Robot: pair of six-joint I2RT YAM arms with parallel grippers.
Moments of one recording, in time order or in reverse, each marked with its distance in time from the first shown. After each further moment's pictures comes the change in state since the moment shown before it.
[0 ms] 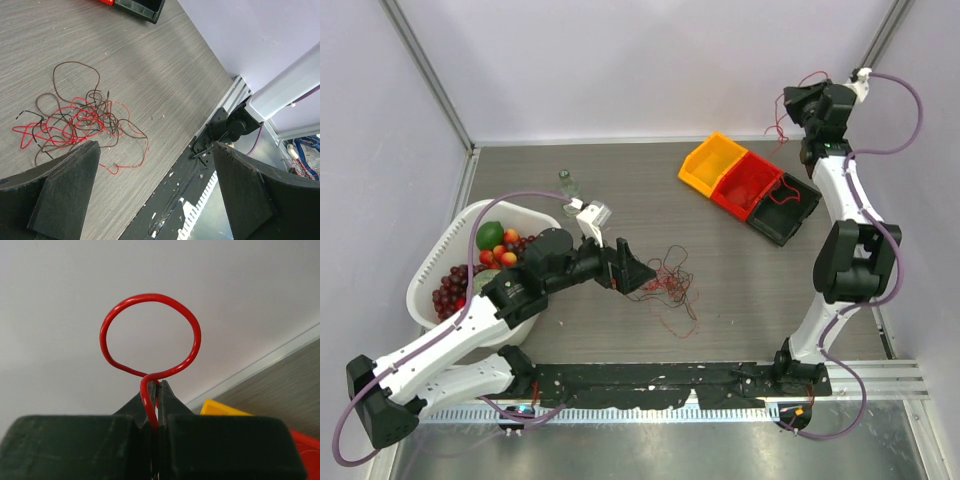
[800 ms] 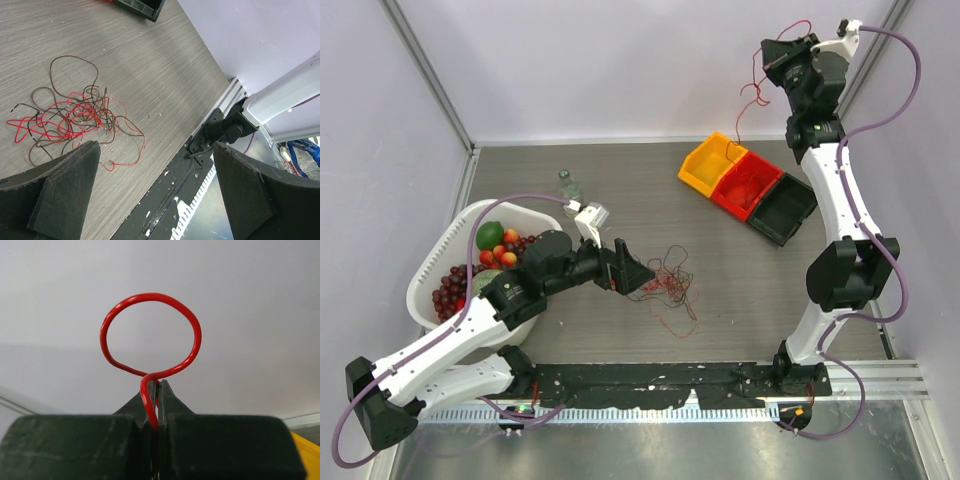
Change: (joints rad) left arm 0.000 -0.014 -0.019 0.000 -0.004 -0.044; right arm 0.161 -0.011 0.260 -0.039 -0.029 -0.037
